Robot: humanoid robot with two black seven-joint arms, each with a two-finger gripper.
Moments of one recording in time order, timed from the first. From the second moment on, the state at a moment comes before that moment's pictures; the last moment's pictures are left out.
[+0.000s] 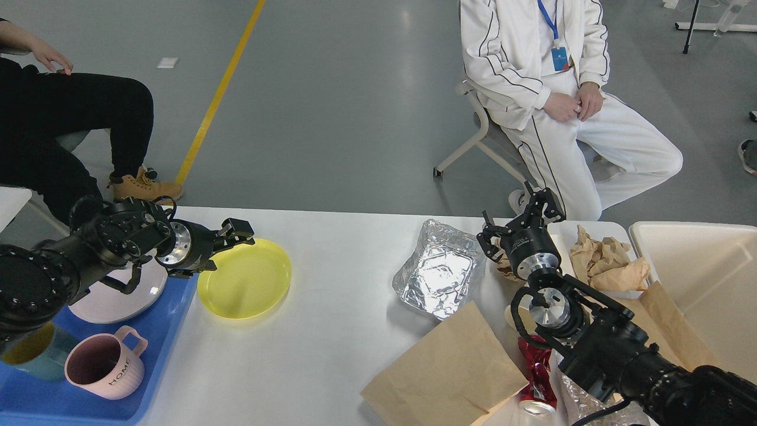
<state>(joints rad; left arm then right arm) -1.11 0.24 0.72 -0.36 -0.03 -0.50 0.06 0.63 -0.06 0.65 0.55 0.14 0.15 0.46</state>
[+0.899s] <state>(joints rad) -1.04 0.27 0.29 -0.35 -0.12 -0.47 0.54 0.63 -0.06 0.65 0.55 0.14 0.15 0.46</state>
